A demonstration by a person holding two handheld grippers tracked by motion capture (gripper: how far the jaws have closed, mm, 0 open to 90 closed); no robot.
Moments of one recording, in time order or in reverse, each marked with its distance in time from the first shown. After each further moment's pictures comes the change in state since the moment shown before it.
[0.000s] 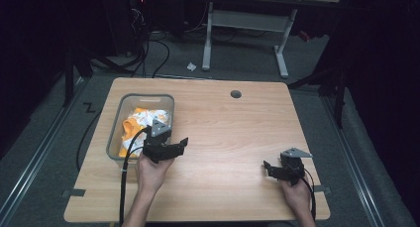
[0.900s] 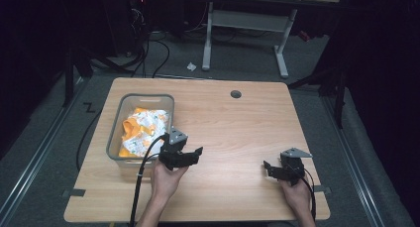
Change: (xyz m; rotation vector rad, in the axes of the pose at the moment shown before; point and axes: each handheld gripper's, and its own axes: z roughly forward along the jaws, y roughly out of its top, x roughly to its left) left arm -0.033 -0.014 0.027 0.049 -0.068 0.036; right arm 0.000 0.000 0.000 0.000 0.000 -0.002
